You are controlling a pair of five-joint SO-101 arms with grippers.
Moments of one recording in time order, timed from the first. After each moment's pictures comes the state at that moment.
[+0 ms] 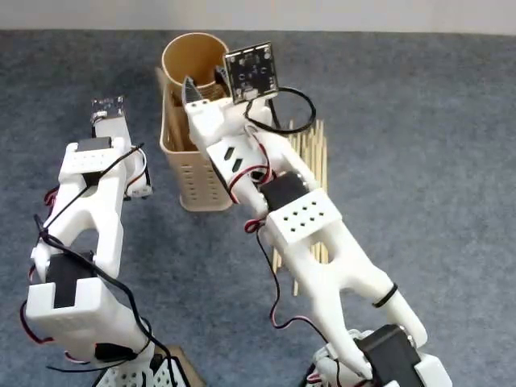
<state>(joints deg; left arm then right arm) -14.7 8.0 19.5 59.5 11.2 -36.7 -15.4 20.6 5.7 -7.6</state>
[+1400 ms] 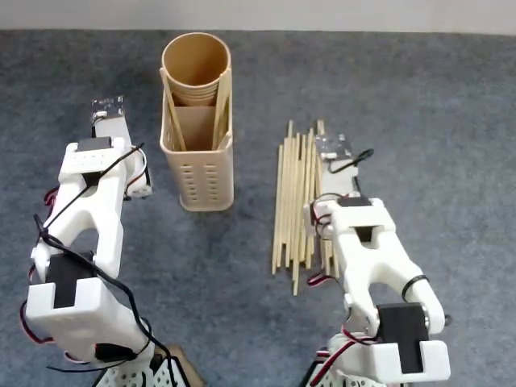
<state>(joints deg) -14.7 8.0 19.5 59.5 11.2 -8.4 -7.1 47.8 33.4 7.8</state>
